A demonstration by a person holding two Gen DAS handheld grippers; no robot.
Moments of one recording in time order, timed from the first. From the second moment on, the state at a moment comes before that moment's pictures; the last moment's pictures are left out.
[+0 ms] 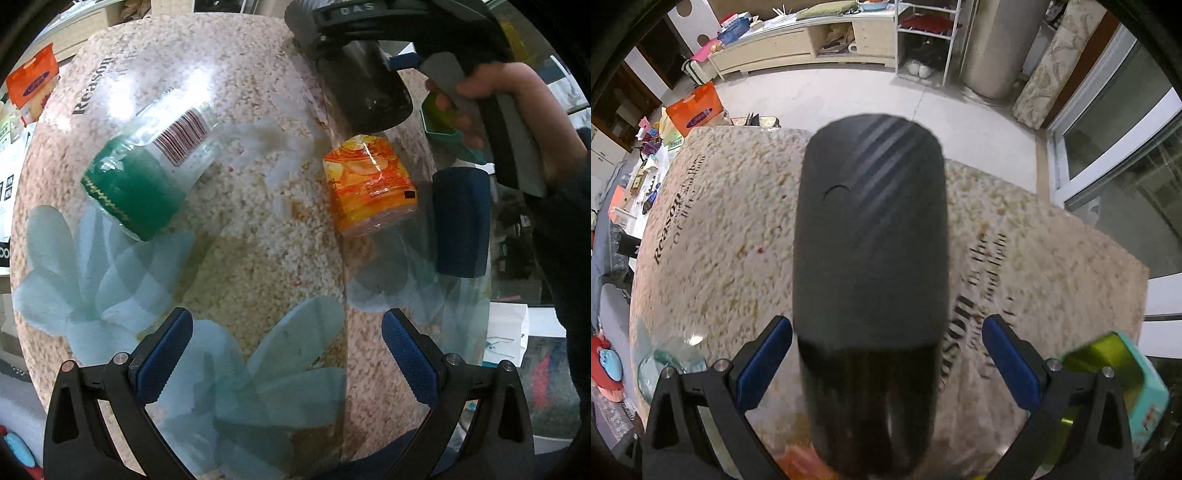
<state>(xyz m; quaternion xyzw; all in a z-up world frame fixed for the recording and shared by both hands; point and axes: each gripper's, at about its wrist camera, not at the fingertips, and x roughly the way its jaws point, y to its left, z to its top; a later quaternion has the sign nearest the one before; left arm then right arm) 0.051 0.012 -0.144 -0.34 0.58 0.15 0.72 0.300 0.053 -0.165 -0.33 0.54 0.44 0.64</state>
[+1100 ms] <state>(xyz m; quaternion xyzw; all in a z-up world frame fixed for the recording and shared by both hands) -0.002 0.088 -0.114 -0.38 0.54 0.19 0.72 0.290 0.000 -0.107 -0.31 0.53 0.43 0.66</state>
